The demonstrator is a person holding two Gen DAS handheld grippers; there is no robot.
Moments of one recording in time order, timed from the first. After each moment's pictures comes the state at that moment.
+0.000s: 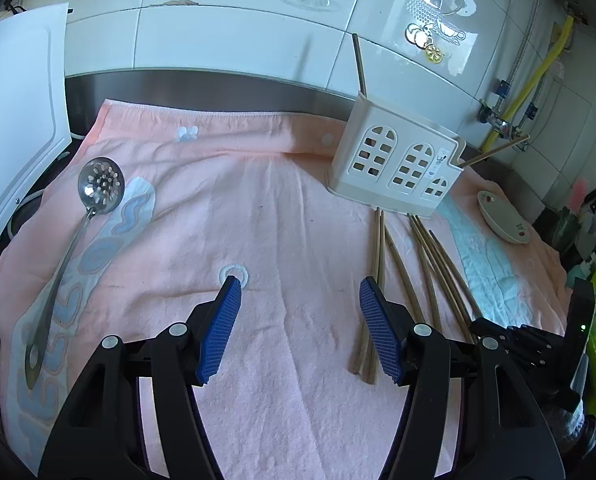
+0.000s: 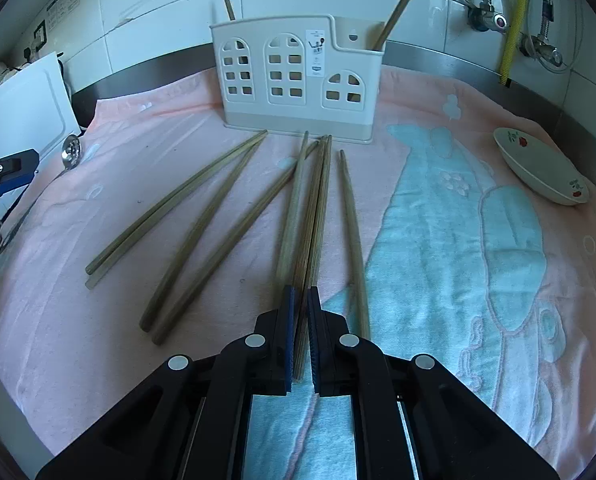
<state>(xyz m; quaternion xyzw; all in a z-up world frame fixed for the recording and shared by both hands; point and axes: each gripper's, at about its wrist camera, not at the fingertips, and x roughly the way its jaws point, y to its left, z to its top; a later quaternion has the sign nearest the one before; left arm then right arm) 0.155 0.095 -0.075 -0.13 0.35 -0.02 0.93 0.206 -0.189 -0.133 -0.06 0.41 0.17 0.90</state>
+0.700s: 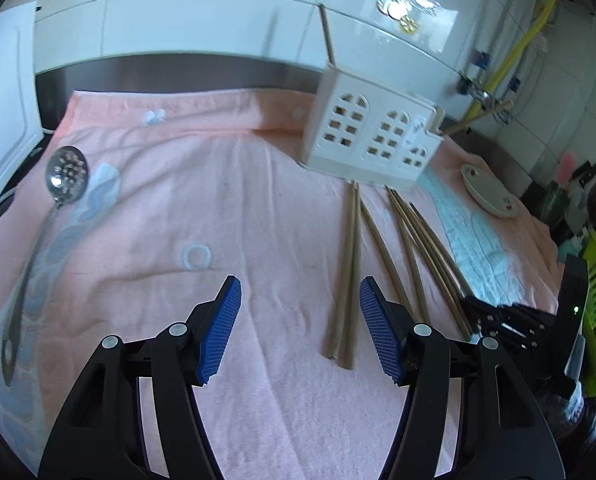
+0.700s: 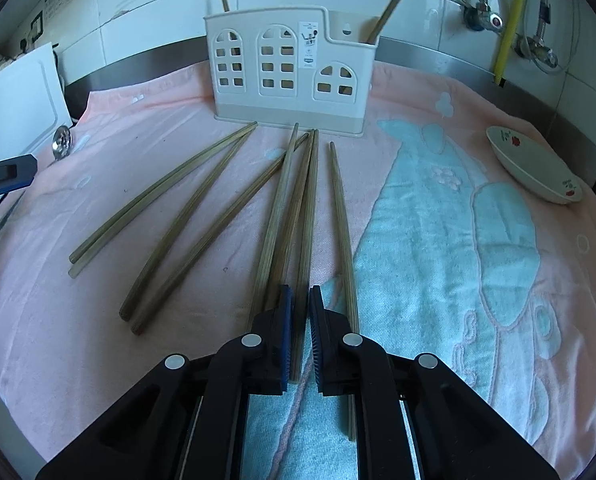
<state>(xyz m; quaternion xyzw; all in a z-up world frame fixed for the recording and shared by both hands) 0.160 0.069 -0.091 -0.12 0.37 -0.06 0.92 0.203 -0.190 -0.140 -0.08 0.40 0.16 0.90</state>
